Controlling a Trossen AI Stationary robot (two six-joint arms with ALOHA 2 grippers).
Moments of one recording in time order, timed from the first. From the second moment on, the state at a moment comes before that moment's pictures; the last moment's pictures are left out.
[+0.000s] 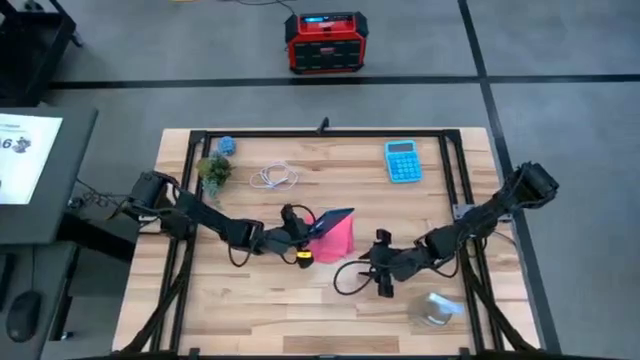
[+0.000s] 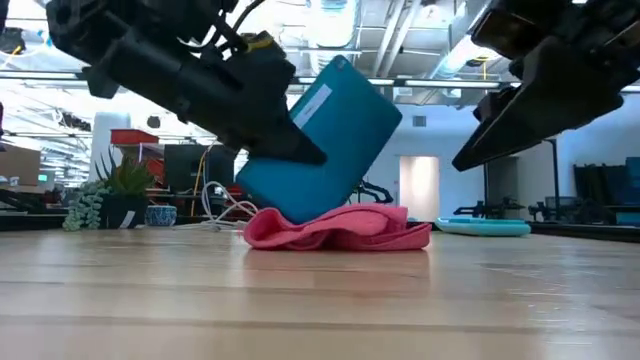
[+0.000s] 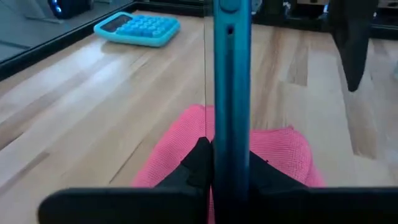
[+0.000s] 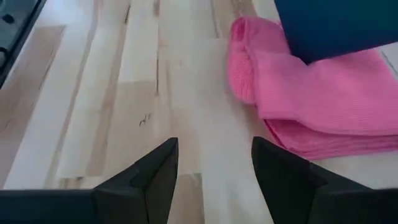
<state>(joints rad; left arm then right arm) -0.26 1.73 0.70 0.58 -0.60 -0.29 0.52 1.49 0.65 0.12 0.39 0.42</state>
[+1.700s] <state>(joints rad) -0.25 1.68 0.70 0.70 -0.40 -0.27 0.32 1.19 0.53 0.18 0.45 0.28</state>
